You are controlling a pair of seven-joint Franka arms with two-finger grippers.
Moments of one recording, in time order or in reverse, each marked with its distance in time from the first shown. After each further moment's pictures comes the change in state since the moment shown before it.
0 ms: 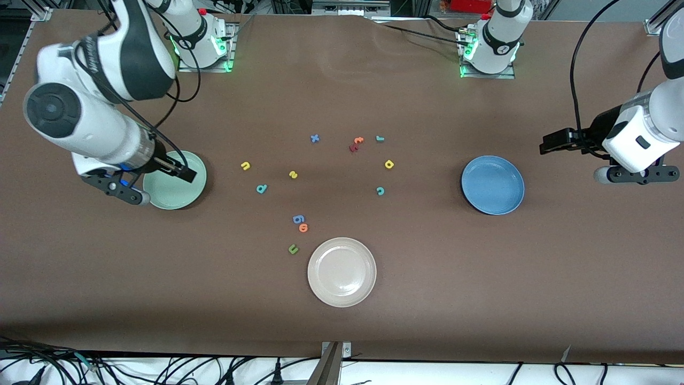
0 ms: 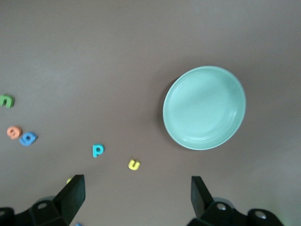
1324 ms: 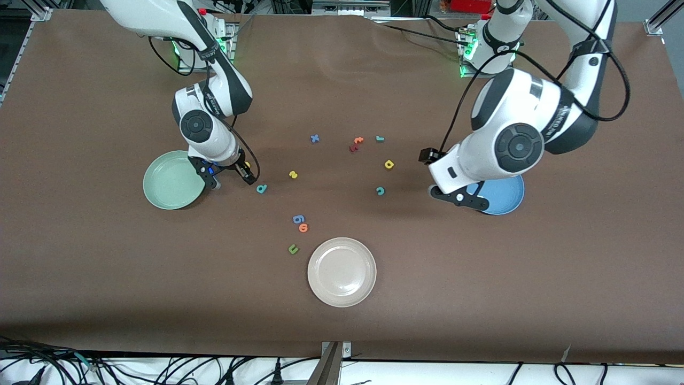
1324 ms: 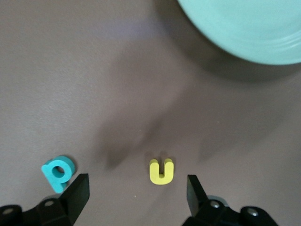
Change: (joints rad) left arm -0.339 0.233 -0.031 -0.076 -0.012 0.251 -0.044; right arm 0.010 0.115 0.152 -0.567 0.001 0.737 0.554
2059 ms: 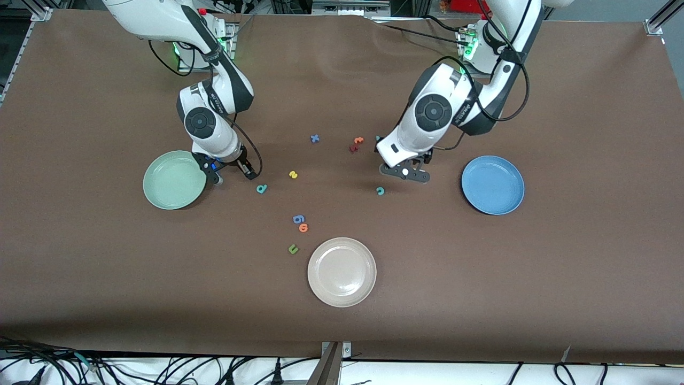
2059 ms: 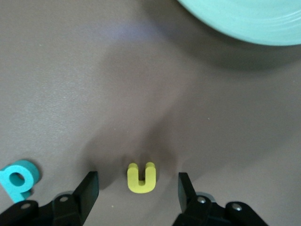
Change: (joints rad) left arm -0.133 -0.086 -0.083 -0.470 0.000 0.528 -0.190; right arm 0.000 0.005 0.001 -0.079 0.000 0.095 0.003
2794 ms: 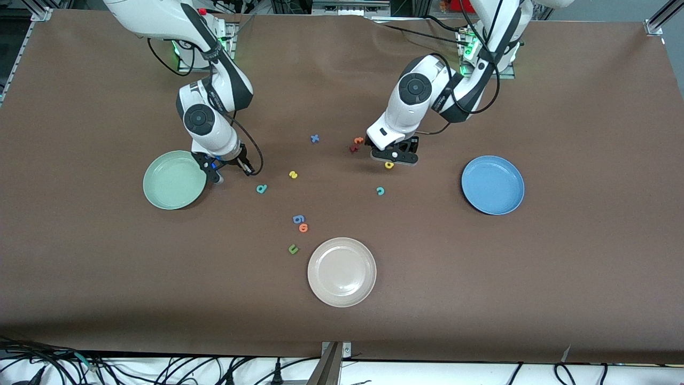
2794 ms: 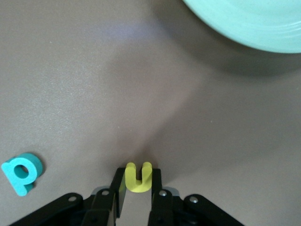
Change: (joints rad) left arm -0.033 0.013 -0.052 -0.169 0.073 0.296 -0.166; right arm 0.000 -0.012 0.000 -0.010 0.000 0.013 -0.048
